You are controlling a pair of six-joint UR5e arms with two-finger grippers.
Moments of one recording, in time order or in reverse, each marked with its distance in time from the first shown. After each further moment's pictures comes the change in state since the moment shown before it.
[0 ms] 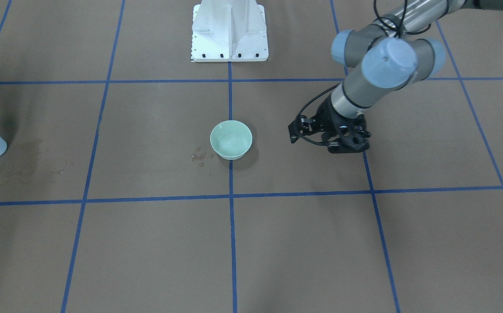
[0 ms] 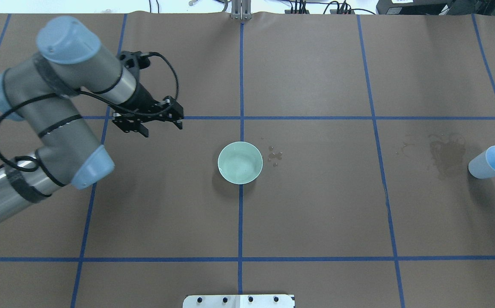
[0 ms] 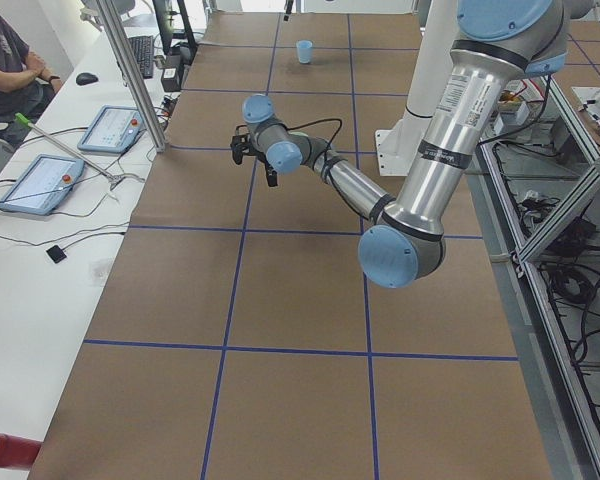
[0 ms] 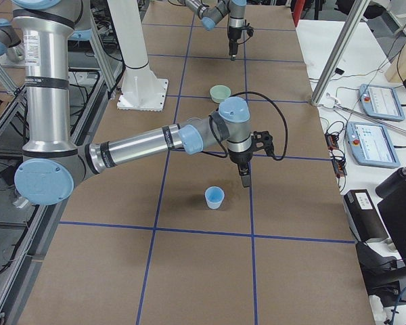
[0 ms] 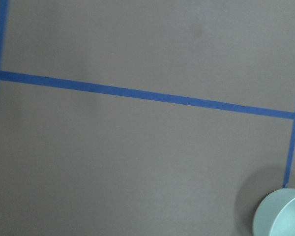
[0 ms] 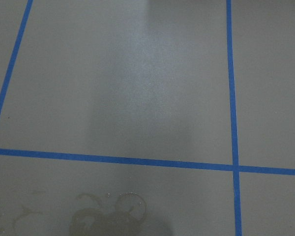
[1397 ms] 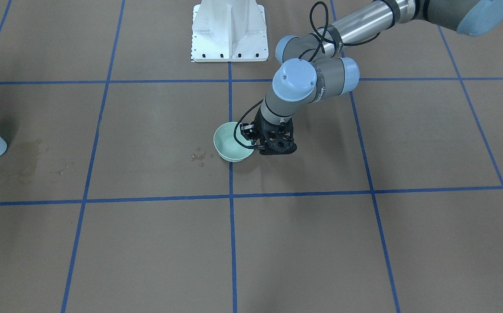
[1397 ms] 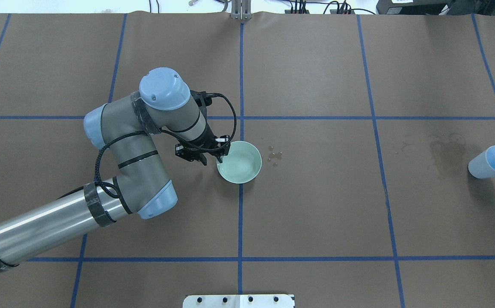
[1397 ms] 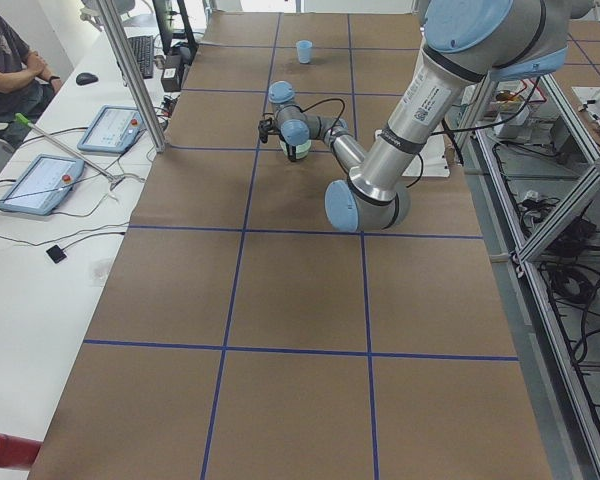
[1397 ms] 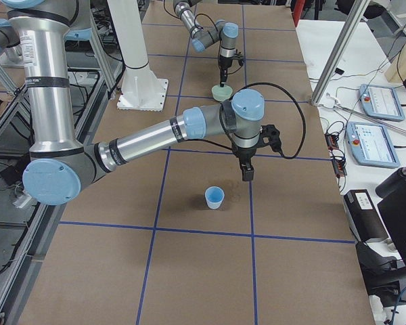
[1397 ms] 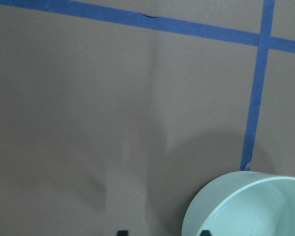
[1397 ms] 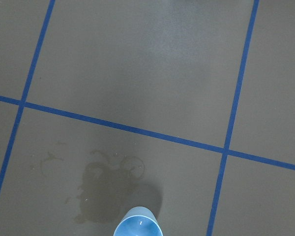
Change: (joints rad) left arm 0.160 -0.135 0.175 -0.017 0.106 -0.054; right arm 0.092 0.055 0.012 -0.238 0.179 -0.203
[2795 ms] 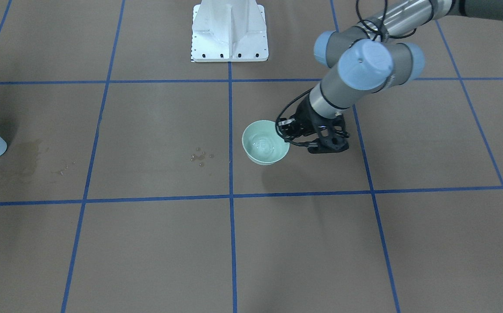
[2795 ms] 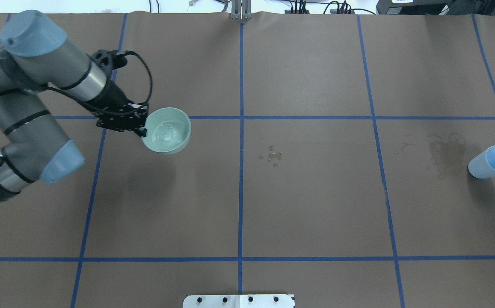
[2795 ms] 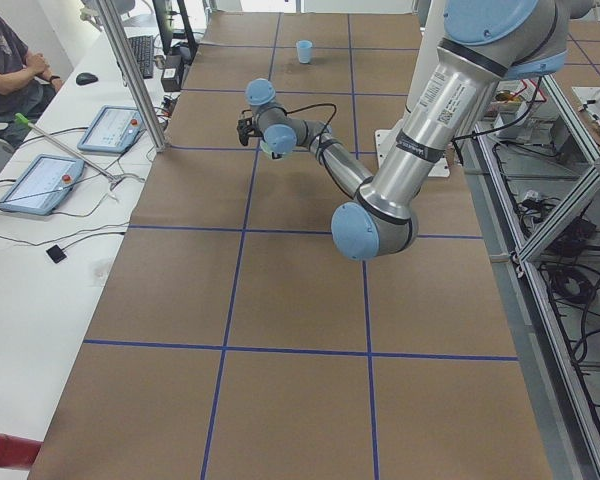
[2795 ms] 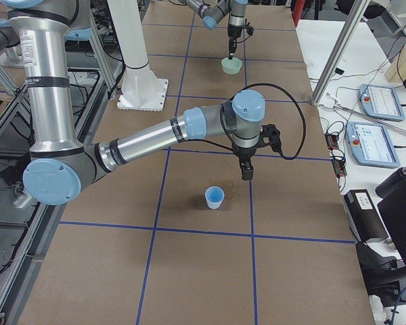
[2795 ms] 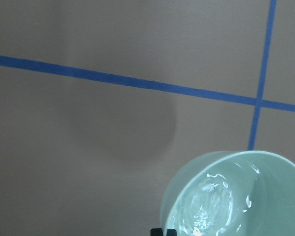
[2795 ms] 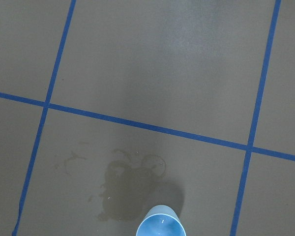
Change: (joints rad) left arm -0.281 0.332 -0.274 0.001 -0.253 0.227; right arm 0.001 0.004 -0.004 0.000 0.009 0.011
